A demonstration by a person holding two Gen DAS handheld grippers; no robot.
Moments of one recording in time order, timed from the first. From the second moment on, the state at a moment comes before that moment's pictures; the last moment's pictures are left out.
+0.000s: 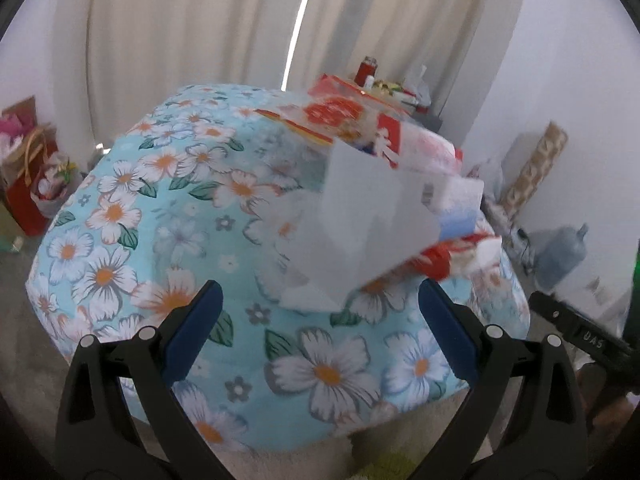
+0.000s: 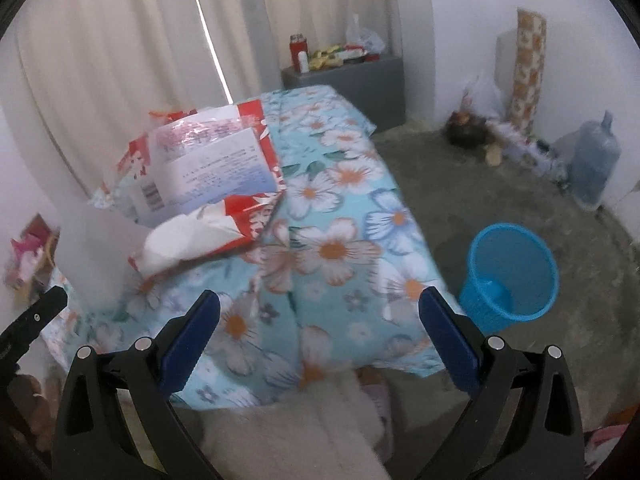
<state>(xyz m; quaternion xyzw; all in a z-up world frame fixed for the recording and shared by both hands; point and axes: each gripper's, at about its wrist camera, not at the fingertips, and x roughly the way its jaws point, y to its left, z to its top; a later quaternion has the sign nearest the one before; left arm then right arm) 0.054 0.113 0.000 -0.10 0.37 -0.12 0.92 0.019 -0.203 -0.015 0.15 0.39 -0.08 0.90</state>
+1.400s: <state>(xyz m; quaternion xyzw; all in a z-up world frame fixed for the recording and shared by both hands) 0.085 0.160 0.081 -0.22 0.21 -0.33 0.89 0.027 -0.194 0.010 0.18 0.36 -0.01 0.92</state>
